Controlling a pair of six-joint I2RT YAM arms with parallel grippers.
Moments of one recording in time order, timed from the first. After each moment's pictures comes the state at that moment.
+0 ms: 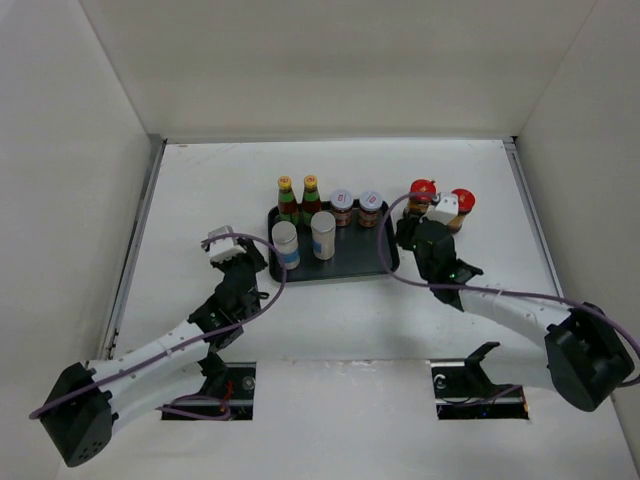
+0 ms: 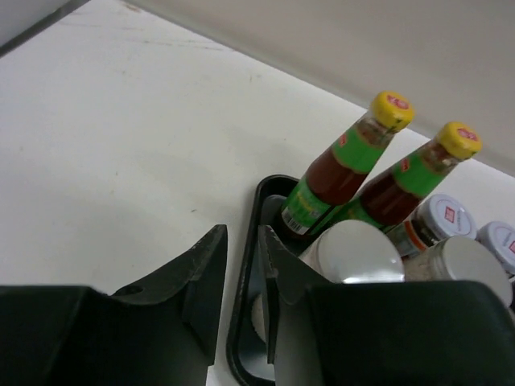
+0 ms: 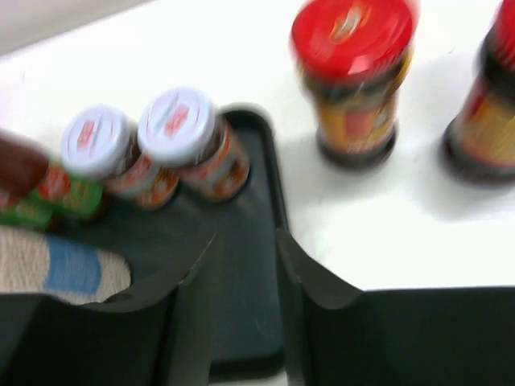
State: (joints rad) left arm -0.79 0.80 0.32 0.43 -1.01 -0.40; right arm 0.62 1.20 0.53 0.35 0.54 0.49
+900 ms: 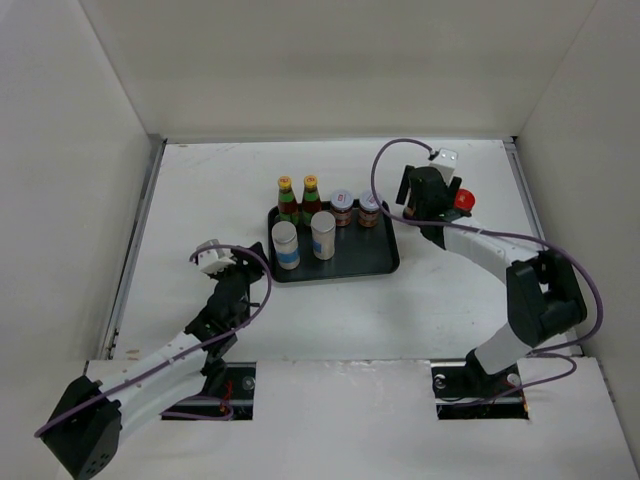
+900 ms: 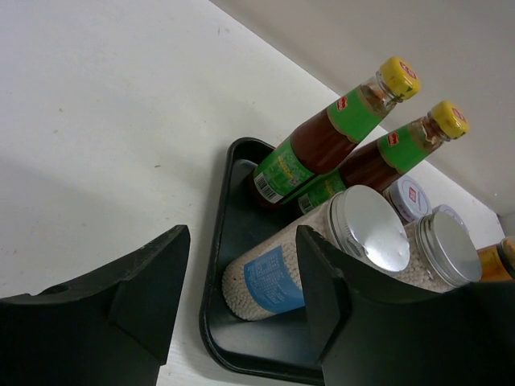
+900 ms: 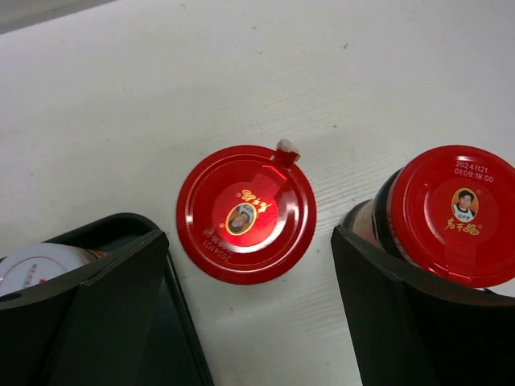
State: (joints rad) left arm -0.67 0.72 0.13 0.51 -0.79 -0.67; right arm 0.40 1.58 1.02 0.06 0.61 0.37
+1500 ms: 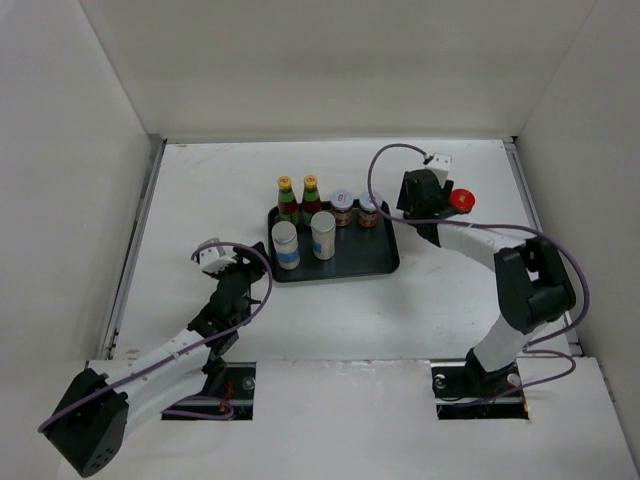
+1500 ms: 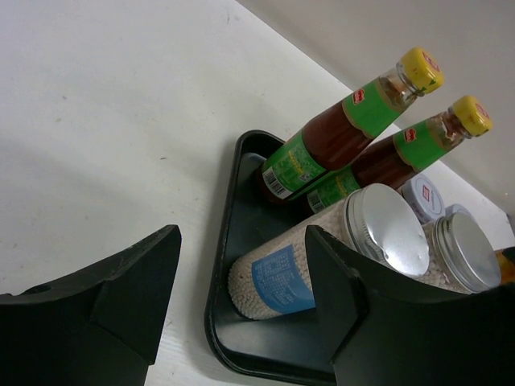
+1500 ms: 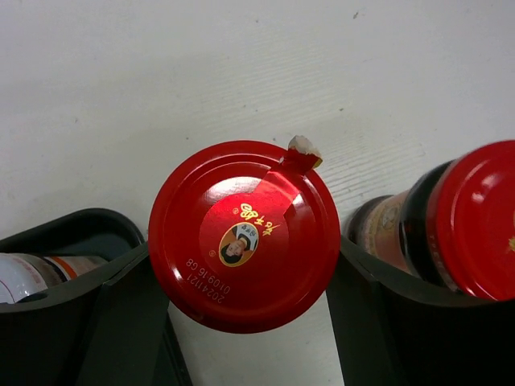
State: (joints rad) left arm -0.65 0.78 0.13 0.53 -0.77 -0.70; right arm 0.37 1.69 1.04 0.08 0.58 0.35
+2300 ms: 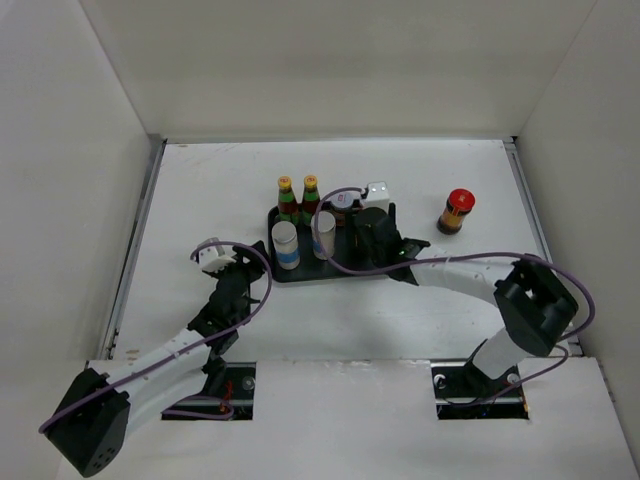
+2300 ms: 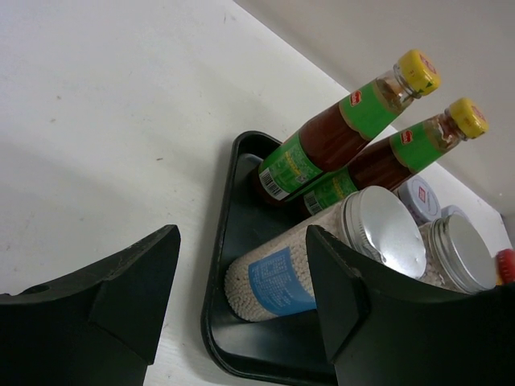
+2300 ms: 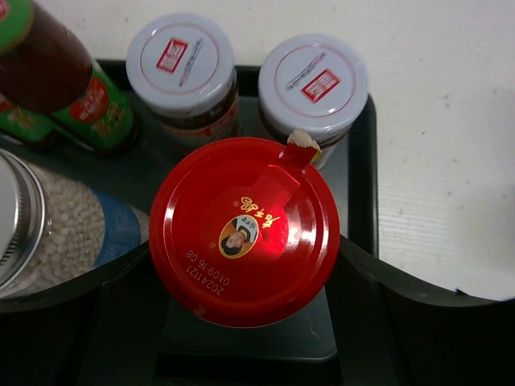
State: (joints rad) left arm -0.63 0.80 0.13 0.55 -0.75 -0.70; right arm 0.78 1.56 0.93 0.10 0.57 0.31
